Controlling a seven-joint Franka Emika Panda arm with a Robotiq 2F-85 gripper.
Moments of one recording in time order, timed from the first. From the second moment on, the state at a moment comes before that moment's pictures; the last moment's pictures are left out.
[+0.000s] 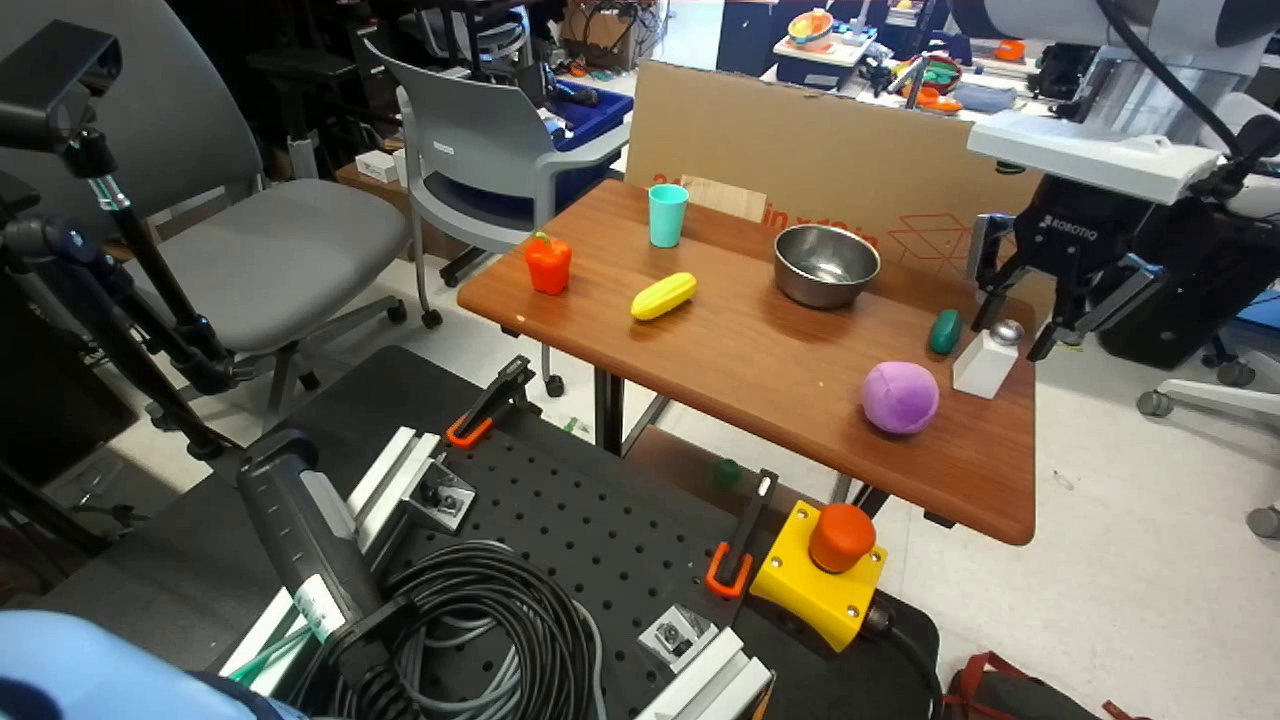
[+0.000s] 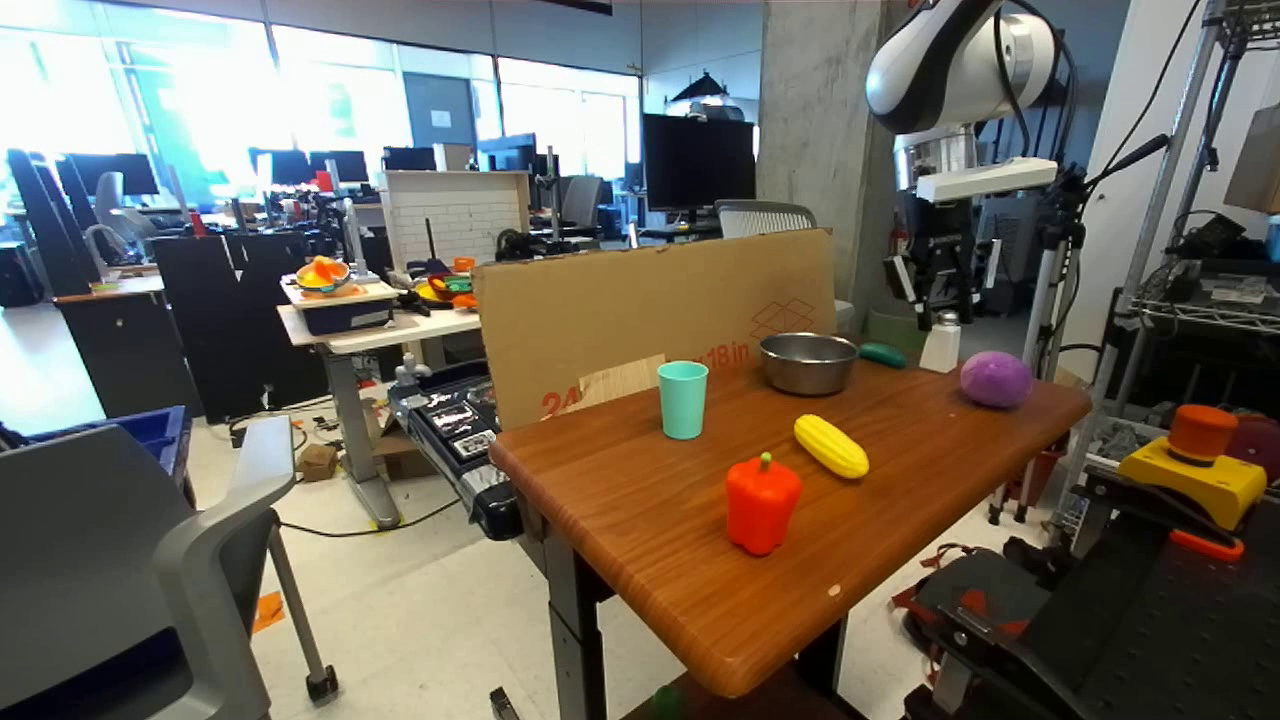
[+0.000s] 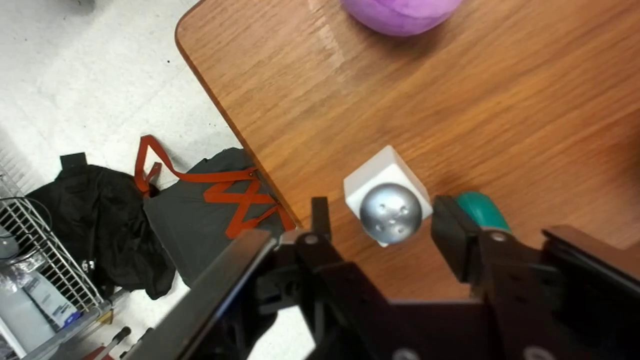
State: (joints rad) arm -0.18 0.67 -0.23 -1.63 0.00 2.09 0.17
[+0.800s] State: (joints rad) arm -0.17 0.43 -0.21 -1.75 0.00 2.09 0.17
